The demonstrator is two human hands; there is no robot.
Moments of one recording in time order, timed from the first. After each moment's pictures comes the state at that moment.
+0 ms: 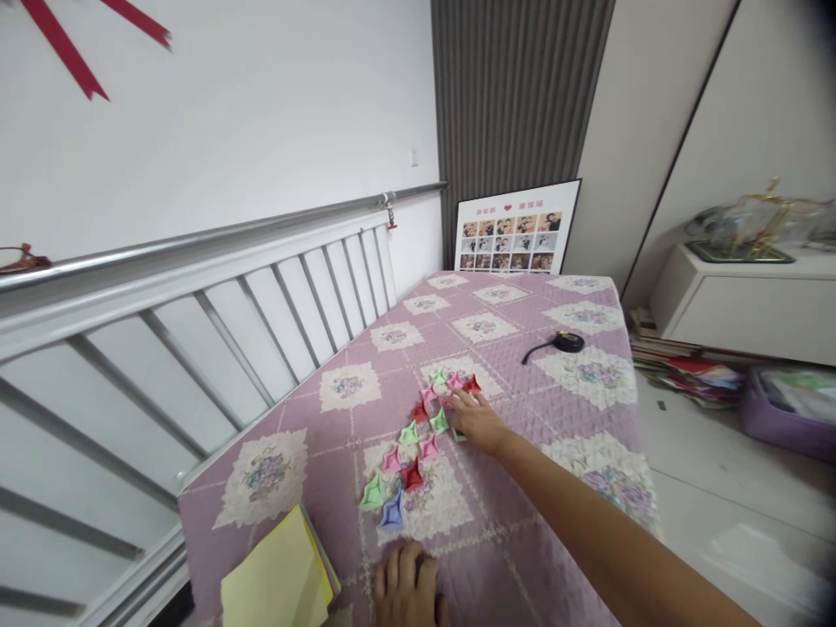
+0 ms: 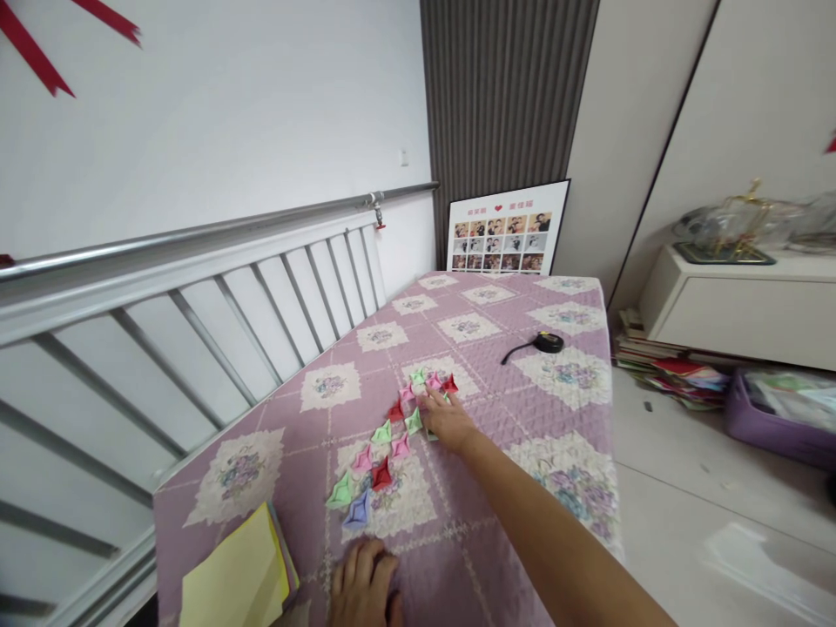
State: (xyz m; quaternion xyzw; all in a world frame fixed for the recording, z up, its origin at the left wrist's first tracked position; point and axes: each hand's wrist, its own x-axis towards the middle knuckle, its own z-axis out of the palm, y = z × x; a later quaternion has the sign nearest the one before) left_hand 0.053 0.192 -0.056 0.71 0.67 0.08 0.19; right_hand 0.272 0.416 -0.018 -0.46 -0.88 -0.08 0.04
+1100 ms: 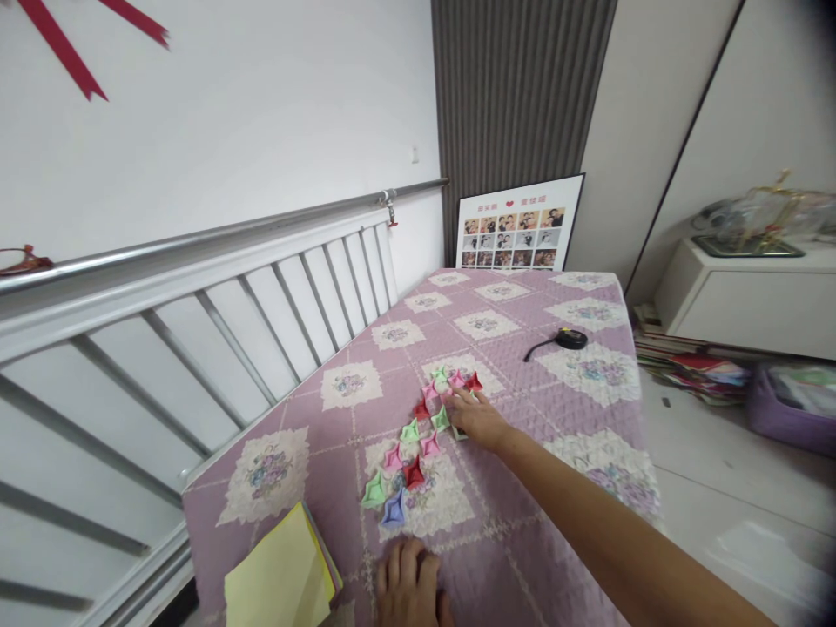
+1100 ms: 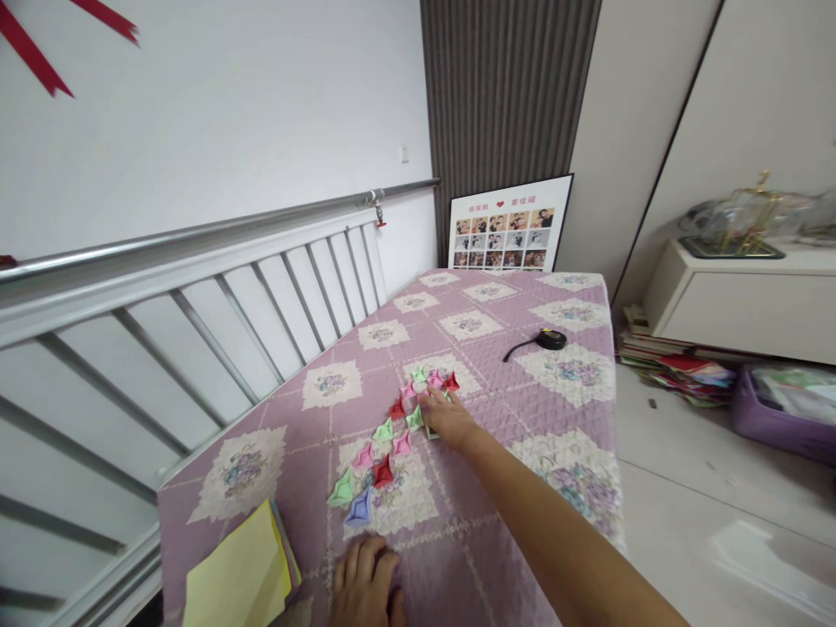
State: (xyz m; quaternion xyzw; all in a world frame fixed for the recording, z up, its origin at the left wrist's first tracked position) left_hand 0.053 0.191 -0.053 0.72 0.66 0.08 0.19; right_hand 0.268 0.414 -0.009 -0.47 -0.88 -0.04 0.03
